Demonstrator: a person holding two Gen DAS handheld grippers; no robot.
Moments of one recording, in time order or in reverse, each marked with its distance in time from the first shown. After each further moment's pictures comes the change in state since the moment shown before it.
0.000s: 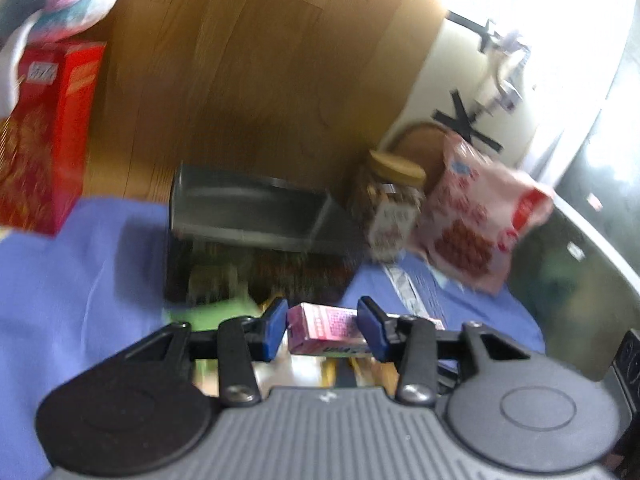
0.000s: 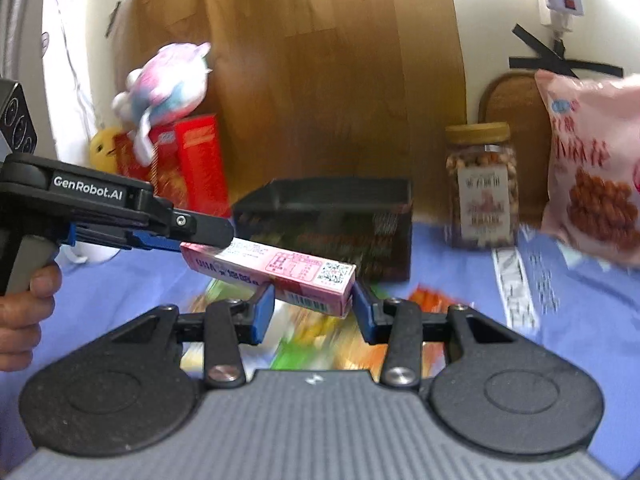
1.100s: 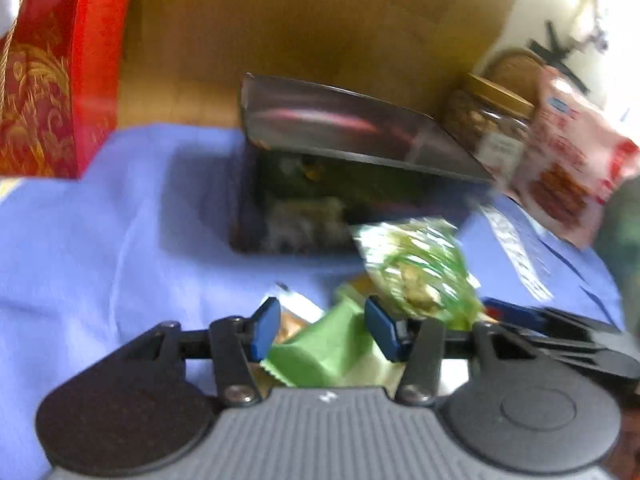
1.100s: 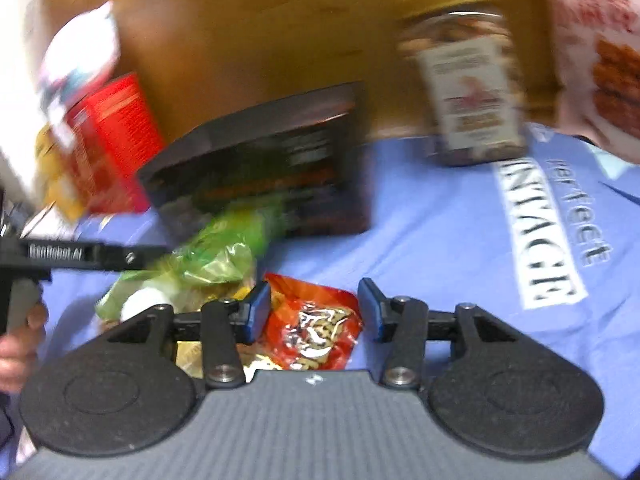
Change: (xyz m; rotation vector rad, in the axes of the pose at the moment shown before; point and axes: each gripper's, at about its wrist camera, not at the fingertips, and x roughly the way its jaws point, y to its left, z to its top) left arm 0.084 0.028 -0.032 0.001 0.202 0.145; right arm 0.045 -0.046 -0.037 0.181 0.241 0.089
